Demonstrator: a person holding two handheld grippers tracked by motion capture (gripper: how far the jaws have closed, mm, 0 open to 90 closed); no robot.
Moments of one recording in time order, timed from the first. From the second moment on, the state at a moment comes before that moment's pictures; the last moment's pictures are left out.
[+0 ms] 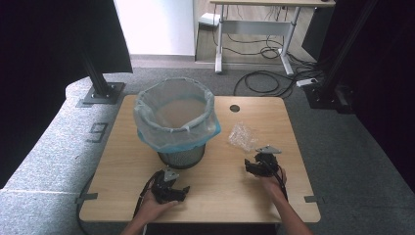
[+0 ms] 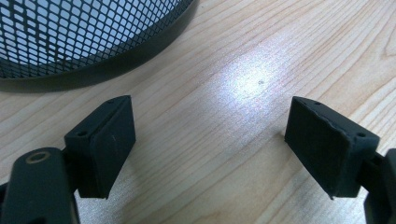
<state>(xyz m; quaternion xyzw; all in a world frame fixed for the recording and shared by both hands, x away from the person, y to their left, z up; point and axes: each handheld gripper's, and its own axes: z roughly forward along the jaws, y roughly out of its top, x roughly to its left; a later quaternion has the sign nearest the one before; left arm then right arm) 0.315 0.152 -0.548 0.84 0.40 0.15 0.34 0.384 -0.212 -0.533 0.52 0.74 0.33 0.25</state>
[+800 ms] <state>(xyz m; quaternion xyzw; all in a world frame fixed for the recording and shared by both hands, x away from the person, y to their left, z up) 0.315 0.151 -0.548 0.84 0.40 0.15 0.34 0.388 -0.223 -0.530 0.52 0.74 0.35 0.25</state>
